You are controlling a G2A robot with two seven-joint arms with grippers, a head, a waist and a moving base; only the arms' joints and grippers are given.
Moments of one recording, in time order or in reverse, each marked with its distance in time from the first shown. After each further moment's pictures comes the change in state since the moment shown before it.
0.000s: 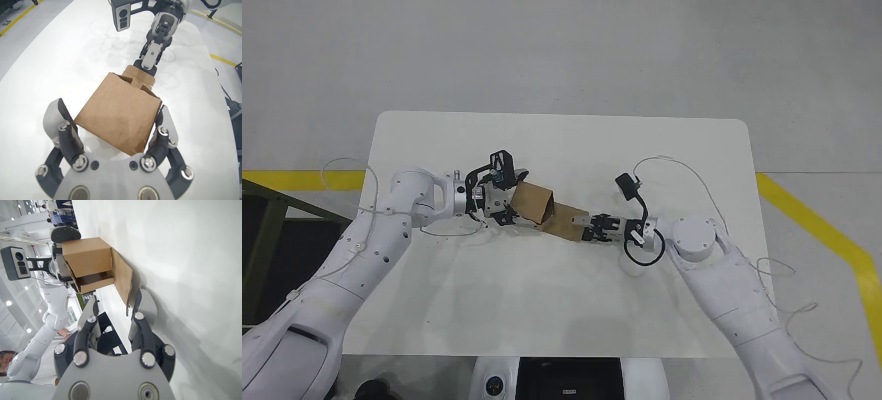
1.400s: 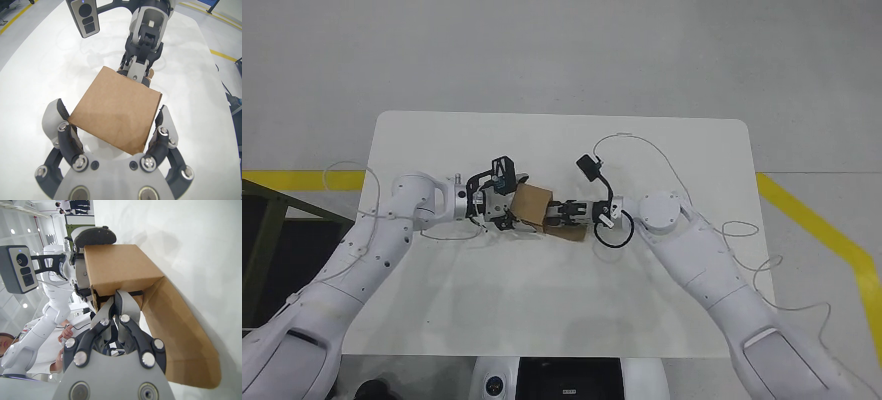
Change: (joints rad) left arm 0.018 0.007 -0.003 -0.015 0.037 0.000 0.015; right arm 0.240 -0.105 -0.201 0.234 0.080 -0.156 0.015
